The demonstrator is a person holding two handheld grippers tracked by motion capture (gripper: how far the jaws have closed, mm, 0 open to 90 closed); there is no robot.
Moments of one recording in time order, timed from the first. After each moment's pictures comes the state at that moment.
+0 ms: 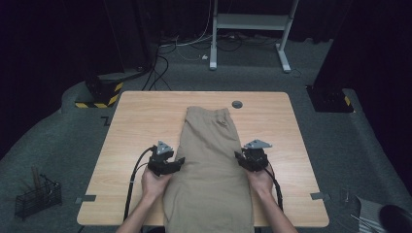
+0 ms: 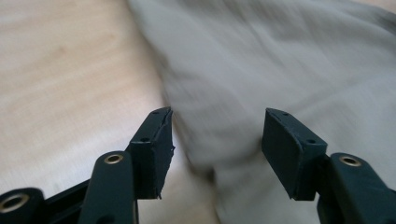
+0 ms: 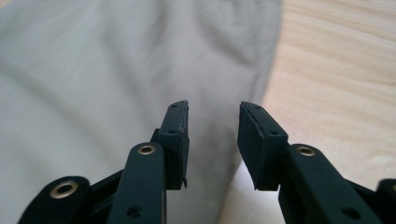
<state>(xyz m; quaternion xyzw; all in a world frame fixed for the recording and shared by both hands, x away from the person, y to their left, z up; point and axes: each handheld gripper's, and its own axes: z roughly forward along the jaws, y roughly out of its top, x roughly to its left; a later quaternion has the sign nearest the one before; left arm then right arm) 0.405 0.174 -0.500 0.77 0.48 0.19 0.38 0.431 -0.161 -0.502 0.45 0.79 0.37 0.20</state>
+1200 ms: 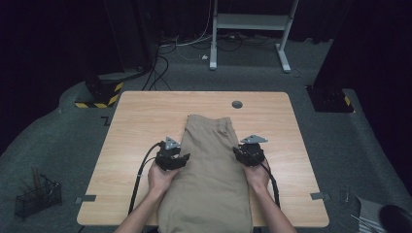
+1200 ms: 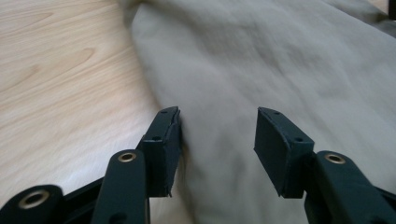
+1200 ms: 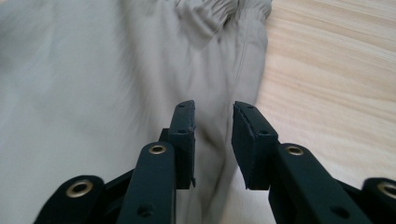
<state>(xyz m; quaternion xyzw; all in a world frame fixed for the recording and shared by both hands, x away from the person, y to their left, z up) 0.422 0.153 -0.509 0.79 0.46 0.17 0.37 0.446 -0.148 -0.503 0.45 0.79 0.36 0.20</state>
